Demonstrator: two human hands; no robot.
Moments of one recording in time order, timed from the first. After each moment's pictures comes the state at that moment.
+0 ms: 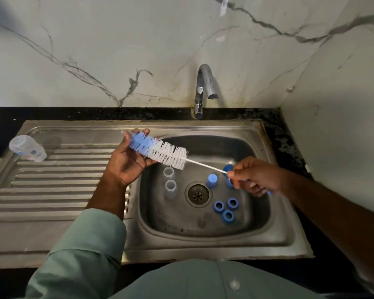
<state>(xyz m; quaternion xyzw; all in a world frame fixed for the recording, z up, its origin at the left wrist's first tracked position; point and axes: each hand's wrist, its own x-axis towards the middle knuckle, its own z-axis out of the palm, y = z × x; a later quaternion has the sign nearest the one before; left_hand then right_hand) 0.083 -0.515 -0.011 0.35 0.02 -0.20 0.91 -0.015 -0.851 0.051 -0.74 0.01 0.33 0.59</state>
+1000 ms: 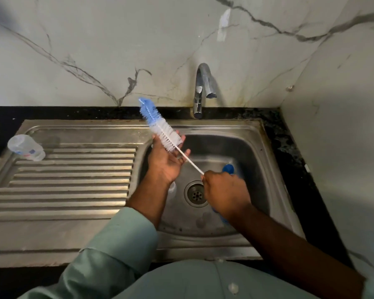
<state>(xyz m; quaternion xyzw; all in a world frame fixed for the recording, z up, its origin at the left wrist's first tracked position) 0.063 -0.624 0.017 0.35 0.24 -0.14 0.90 -0.045 -0.750 0.048 -0.99 0.01 0.08 0.08</state>
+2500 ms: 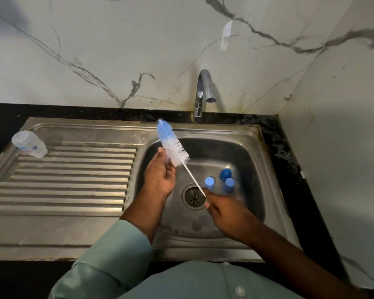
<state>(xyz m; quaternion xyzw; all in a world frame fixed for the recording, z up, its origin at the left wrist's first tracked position) 0.040 -0.620 -0.009 0.31 0.31 -0.08 0.89 -0.088 -0.774 0.038 -0.95 -0.08 0.14 0.27</state>
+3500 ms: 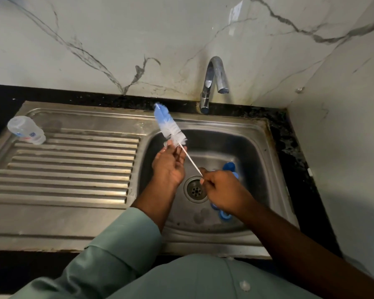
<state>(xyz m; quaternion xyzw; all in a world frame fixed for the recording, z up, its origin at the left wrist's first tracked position) 0.056 -0.623 -0.012 0.30 0.35 -0.05 0.89 -0.042 -0.751 0.044 -0.95 -0.03 0.15 0.28</state>
